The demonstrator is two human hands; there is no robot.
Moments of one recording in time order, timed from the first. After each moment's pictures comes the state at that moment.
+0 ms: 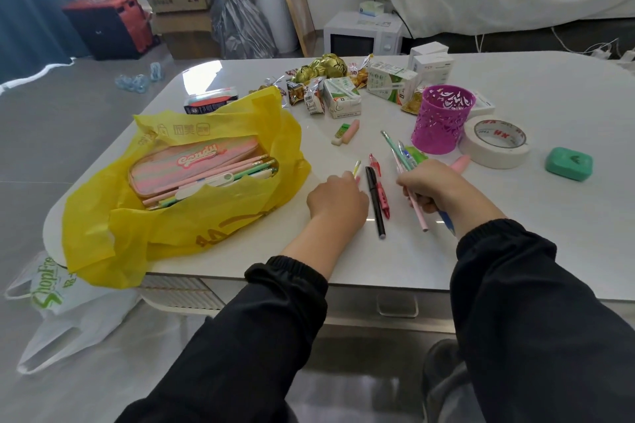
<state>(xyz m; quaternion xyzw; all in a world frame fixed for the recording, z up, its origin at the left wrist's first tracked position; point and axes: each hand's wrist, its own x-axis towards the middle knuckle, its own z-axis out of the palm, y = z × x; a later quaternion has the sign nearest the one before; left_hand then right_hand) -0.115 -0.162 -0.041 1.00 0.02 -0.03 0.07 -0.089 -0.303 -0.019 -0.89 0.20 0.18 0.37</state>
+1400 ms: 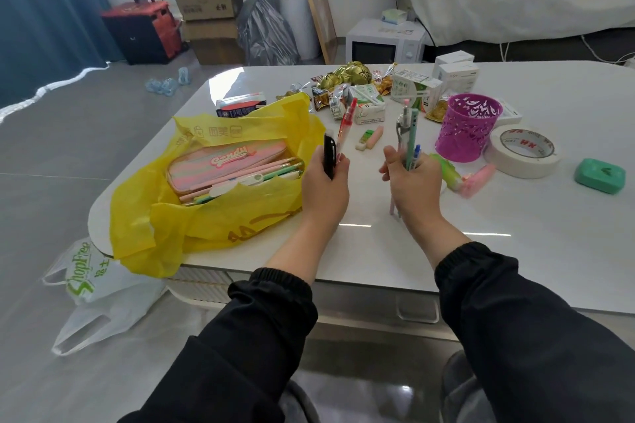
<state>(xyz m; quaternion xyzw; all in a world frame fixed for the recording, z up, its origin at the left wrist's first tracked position) -0.130 -0.114 -0.022 0.79 0.05 0.19 0.59 -0.116 -0.230 -0.027 -0.73 0.04 -0.21 0.65</state>
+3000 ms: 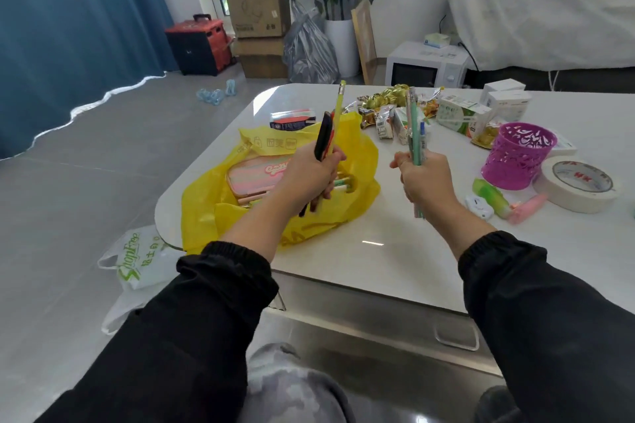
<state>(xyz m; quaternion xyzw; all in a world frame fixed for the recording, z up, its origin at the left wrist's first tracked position) -0.144 -0.012 0.049 0.81 0.01 0.03 0.59 -0.091 -0.189 0.003 -0.80 0.02 -0.08 0.60</state>
